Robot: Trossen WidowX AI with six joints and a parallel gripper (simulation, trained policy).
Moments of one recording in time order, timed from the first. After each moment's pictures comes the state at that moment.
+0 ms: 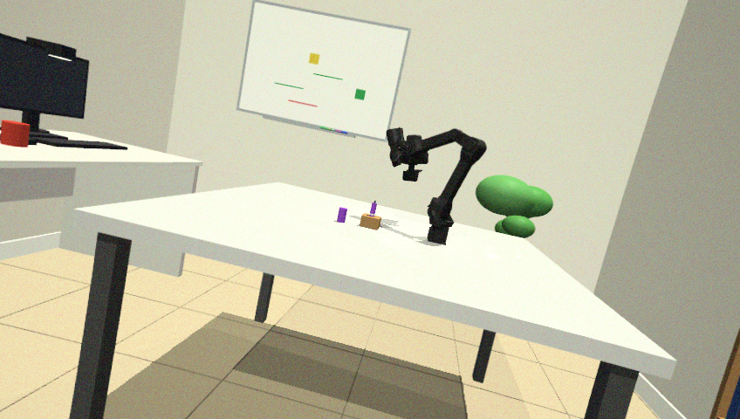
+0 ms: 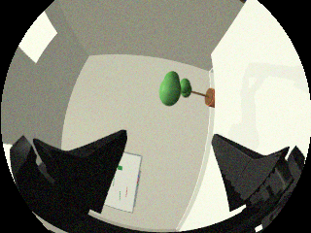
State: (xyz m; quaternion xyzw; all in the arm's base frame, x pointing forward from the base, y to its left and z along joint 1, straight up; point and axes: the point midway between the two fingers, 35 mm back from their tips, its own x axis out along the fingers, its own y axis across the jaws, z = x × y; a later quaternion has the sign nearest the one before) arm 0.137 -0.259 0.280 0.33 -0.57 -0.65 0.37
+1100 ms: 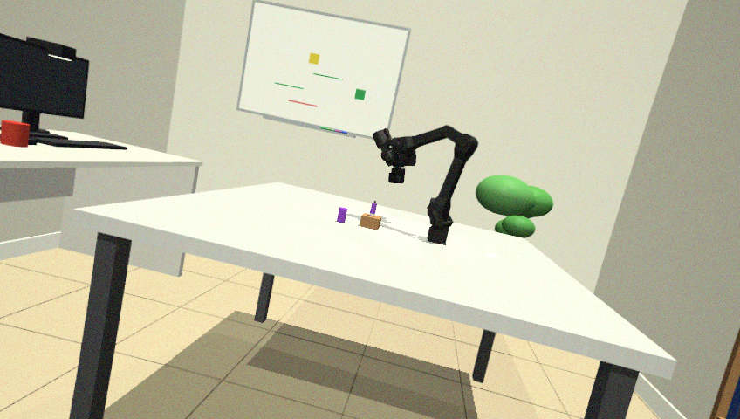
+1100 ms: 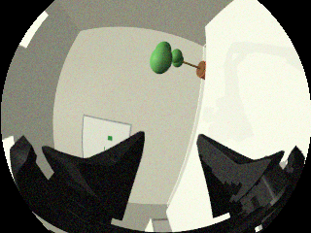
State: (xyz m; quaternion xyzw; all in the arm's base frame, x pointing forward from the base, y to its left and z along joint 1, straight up) arm 0.202 -0.261 0.255 0.42 -0.49 -0.64 0.42
